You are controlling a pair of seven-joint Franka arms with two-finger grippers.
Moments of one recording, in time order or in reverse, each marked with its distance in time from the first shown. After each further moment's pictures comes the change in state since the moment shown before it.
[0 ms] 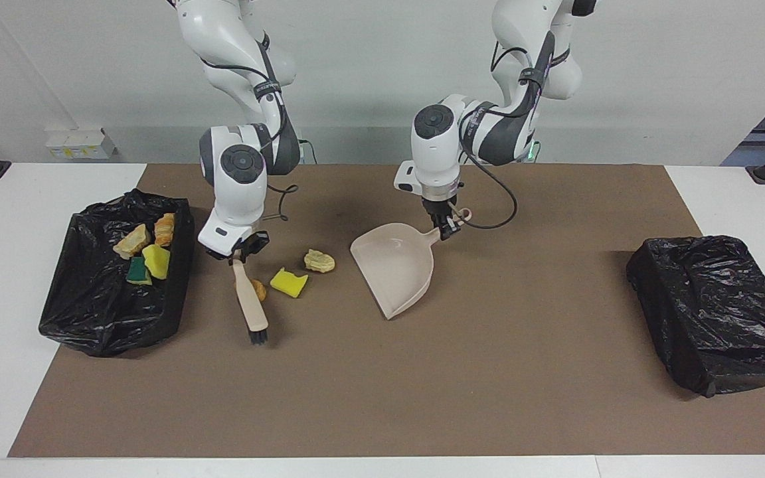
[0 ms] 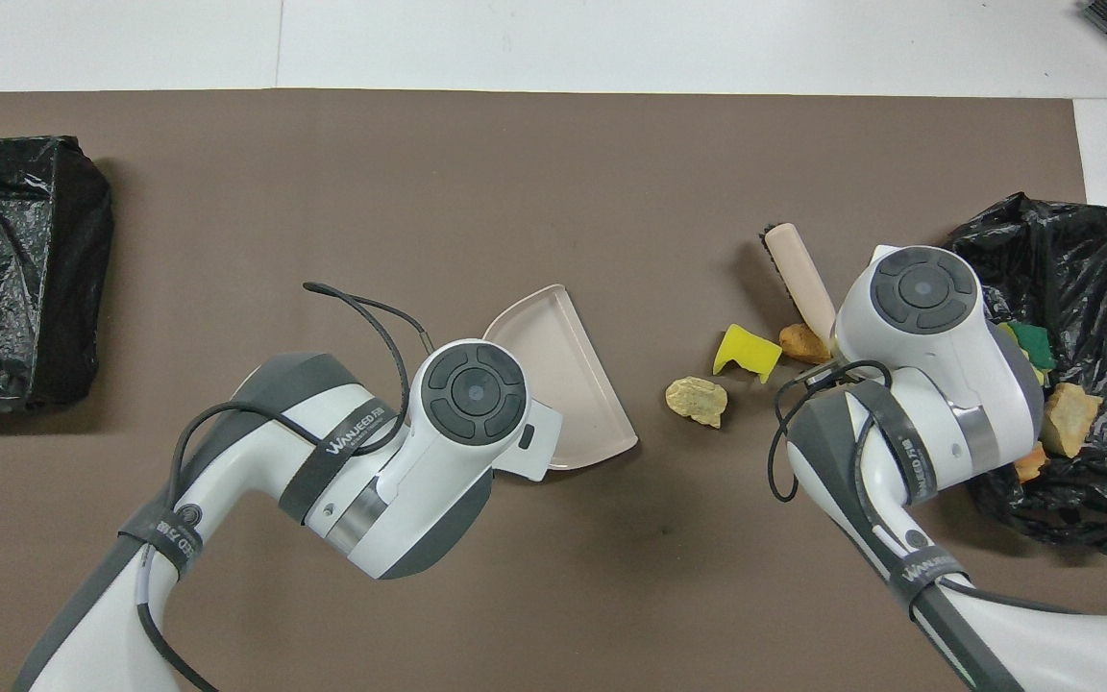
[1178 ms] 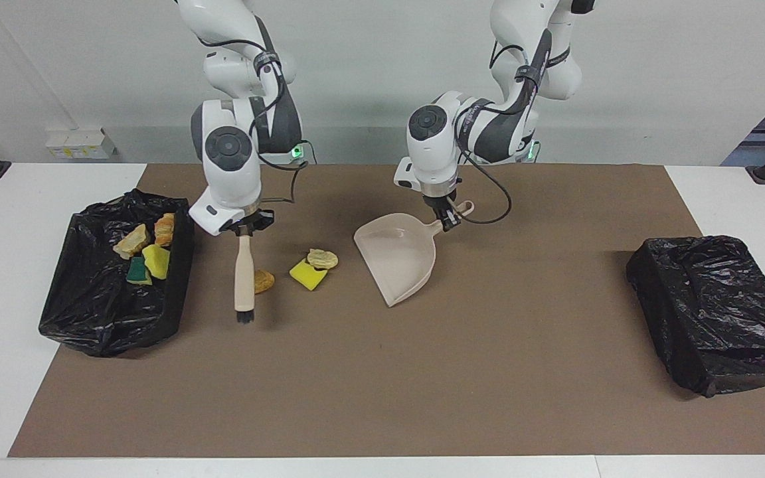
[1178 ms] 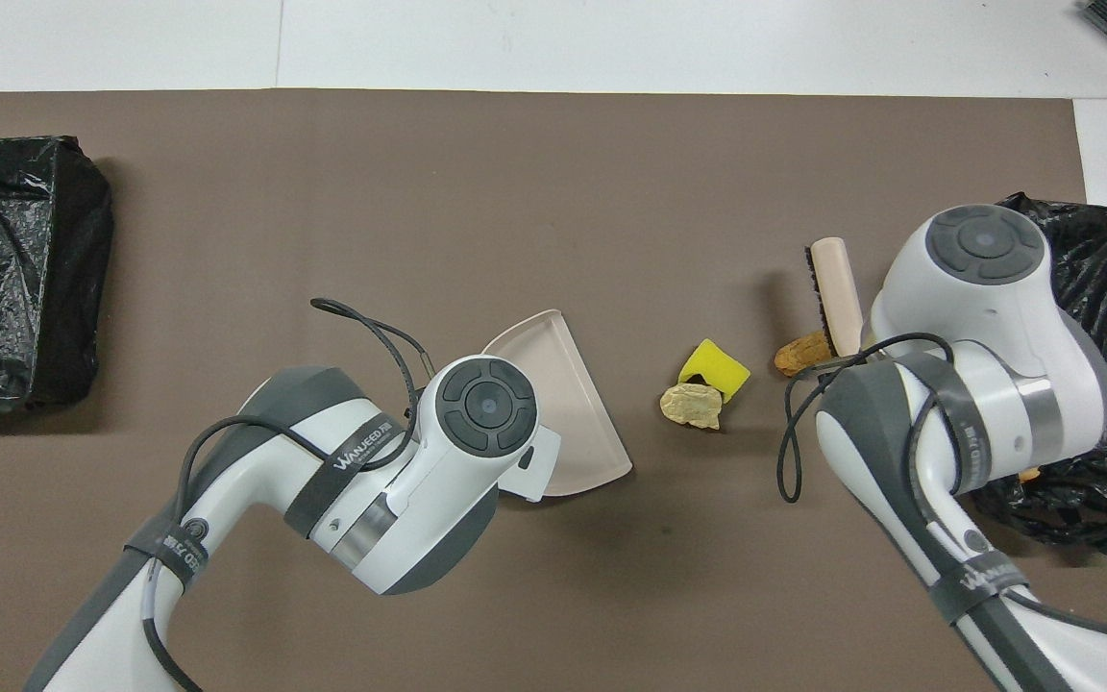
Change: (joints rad) left arm -0.012 -0.018 -0.003 -0.027 0.000 -0.062 0.001; right arm -0.034 -0.047 -0.015 0.087 0.106 -0.281 0.151
